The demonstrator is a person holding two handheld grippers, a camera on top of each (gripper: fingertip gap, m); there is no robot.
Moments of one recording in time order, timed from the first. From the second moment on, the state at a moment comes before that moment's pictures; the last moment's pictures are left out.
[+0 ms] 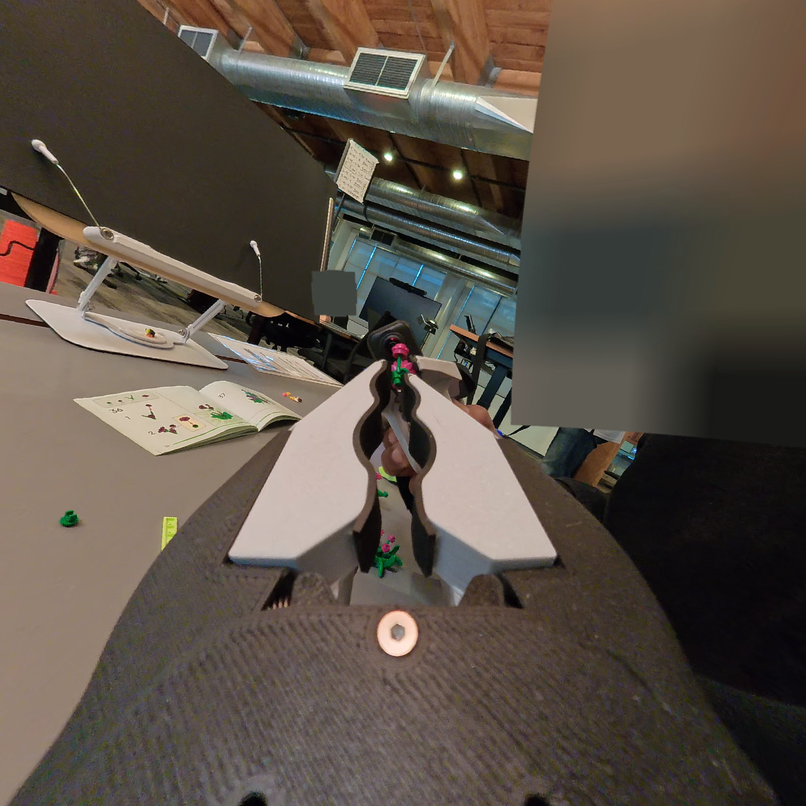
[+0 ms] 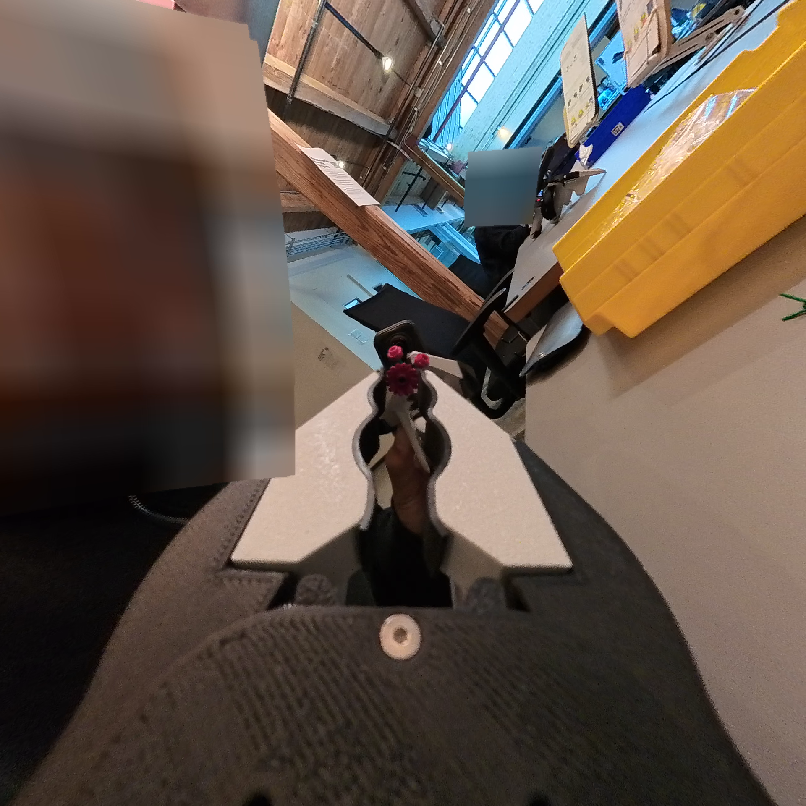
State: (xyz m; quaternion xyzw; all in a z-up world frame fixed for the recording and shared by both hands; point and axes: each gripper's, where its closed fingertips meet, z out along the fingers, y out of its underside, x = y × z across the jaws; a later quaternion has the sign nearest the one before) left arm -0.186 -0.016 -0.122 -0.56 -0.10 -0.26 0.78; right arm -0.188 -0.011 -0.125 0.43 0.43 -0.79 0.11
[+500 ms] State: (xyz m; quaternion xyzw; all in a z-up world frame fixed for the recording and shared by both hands) left arm -0.187 -0.015 -0.122 -0.56 -0.11 -0.26 0.78; right arm -0.193 -0.012 -0.134 0.45 0.44 -0.77 0.08
